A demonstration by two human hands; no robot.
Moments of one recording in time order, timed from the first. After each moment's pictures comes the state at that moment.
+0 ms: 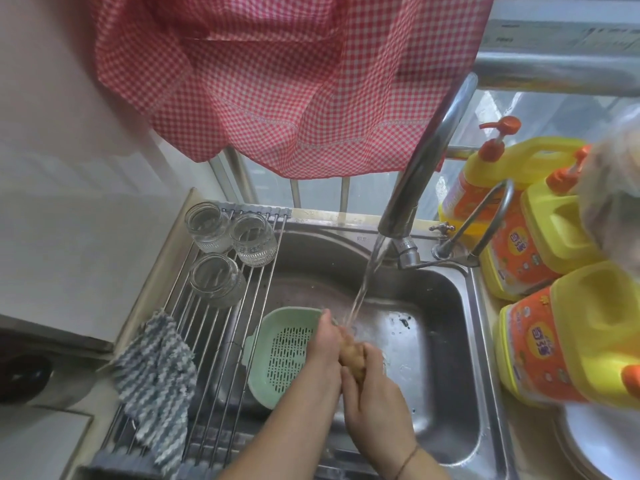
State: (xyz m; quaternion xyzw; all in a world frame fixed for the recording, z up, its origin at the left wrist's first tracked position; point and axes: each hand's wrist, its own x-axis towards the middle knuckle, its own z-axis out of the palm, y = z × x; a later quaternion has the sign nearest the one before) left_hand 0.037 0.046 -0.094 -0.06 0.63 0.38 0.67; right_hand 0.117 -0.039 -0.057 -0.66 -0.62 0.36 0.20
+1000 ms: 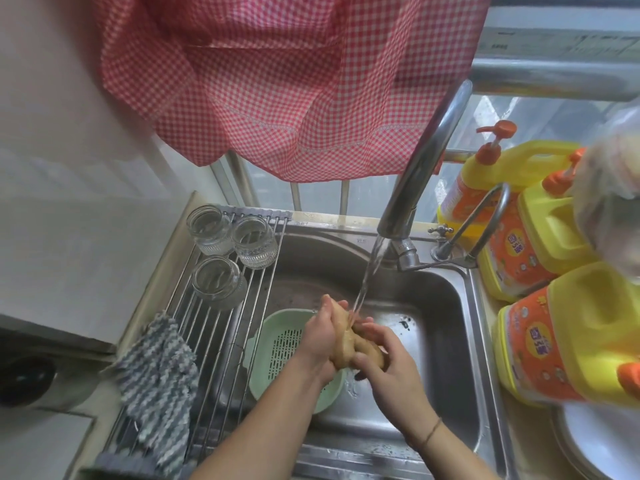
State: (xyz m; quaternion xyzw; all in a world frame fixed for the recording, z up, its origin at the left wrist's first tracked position) left_hand 0.021 0.051 -0.078 0.01 0.53 0.42 0.74; right_hand 0.144 -0.005 -0.072 -0.56 -0.48 0.56 0.38
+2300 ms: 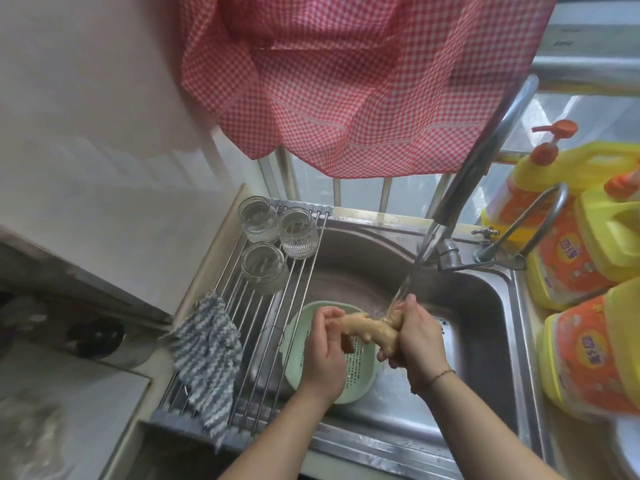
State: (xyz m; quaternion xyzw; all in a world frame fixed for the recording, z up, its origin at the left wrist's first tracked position) left_hand -0.022 -0.018 -0.083 0.45 0.63 0.50 0.39; right_hand 0.112 0.034 -0.059 -0.66 -0.32 0.57 0.37
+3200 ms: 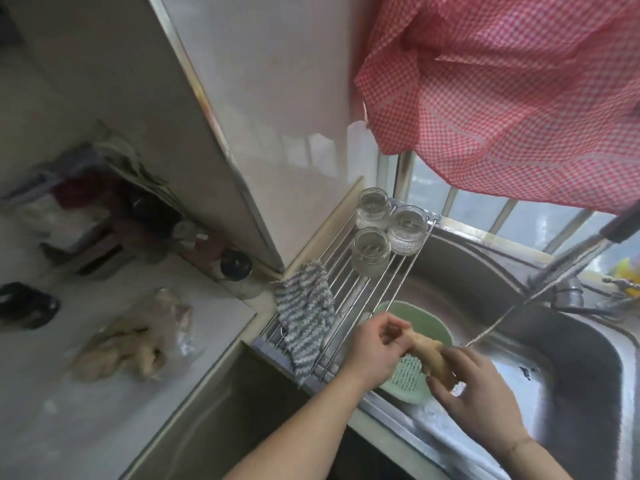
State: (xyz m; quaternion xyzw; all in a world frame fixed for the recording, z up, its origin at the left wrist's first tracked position) left_hand -0.071 -0.061 -0.058 0.38 0.68 0.43 0.45; right_hand 0.115 -0.023 -0.081 -0.49 -0.83 0.23 0.15
